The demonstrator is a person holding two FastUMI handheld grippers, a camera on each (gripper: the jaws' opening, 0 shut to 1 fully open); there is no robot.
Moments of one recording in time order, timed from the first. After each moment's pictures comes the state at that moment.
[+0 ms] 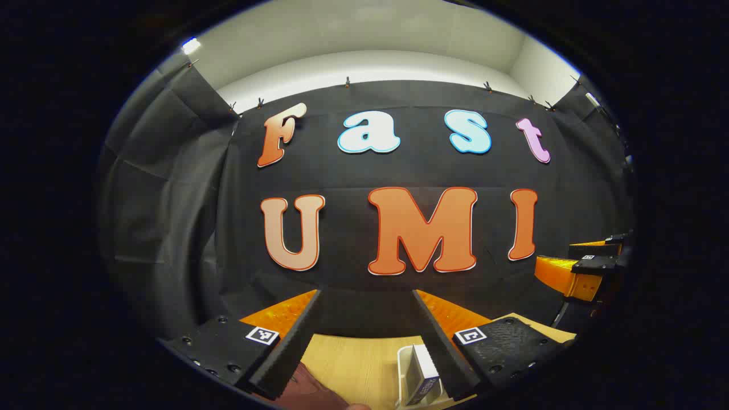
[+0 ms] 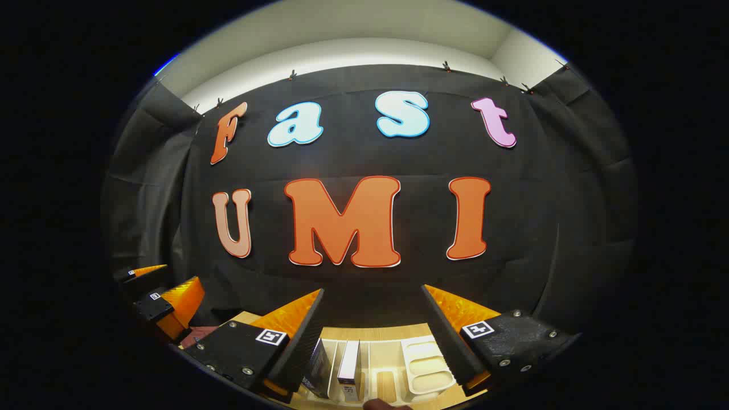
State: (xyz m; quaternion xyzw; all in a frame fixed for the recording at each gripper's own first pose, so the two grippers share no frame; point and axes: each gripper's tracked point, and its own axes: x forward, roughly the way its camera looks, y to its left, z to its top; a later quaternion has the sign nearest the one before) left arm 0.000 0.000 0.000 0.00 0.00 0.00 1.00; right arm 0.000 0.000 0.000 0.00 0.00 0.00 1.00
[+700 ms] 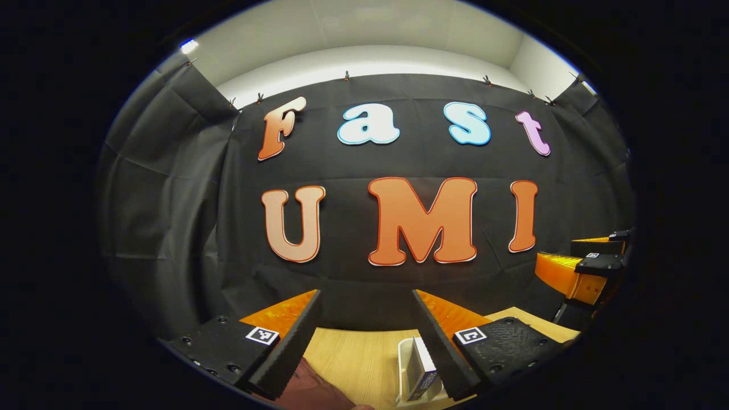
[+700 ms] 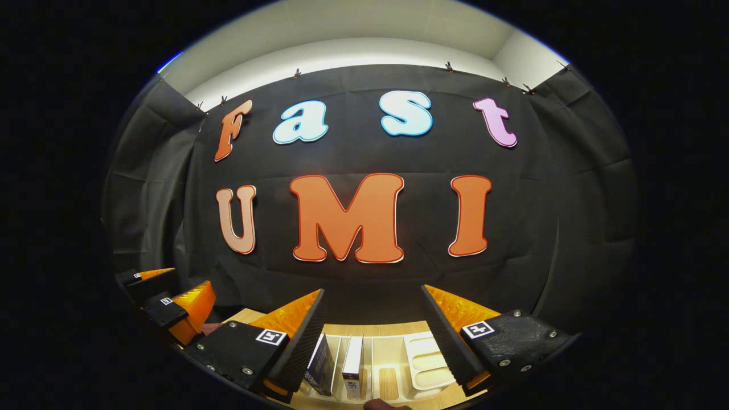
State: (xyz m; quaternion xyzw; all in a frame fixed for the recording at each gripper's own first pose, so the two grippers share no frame) left arm -0.006 -0.003 -0.014 0.01 0.02 0.00 1.00; right arm -0.012 0.007 -0.010 0.00 0.01 0.00 1.00
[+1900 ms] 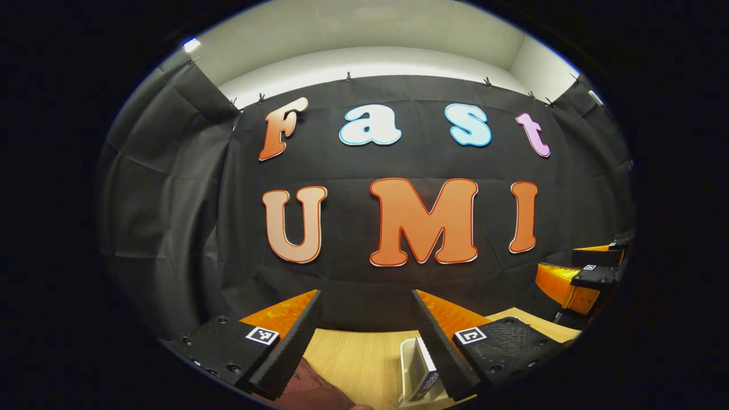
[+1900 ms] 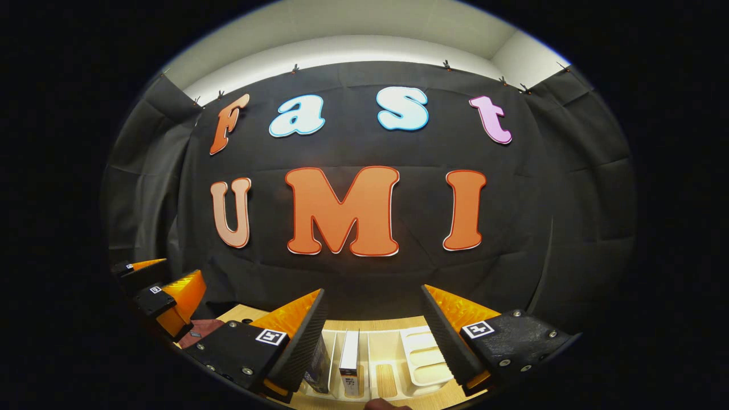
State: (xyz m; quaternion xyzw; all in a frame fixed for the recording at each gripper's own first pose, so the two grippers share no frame) left arm -0.005 0.003 -0.015 0.01 0.01 0.00 1.00; right arm -0.015 0.012 -0.025 -0.01 0.02 -0.02 1.00
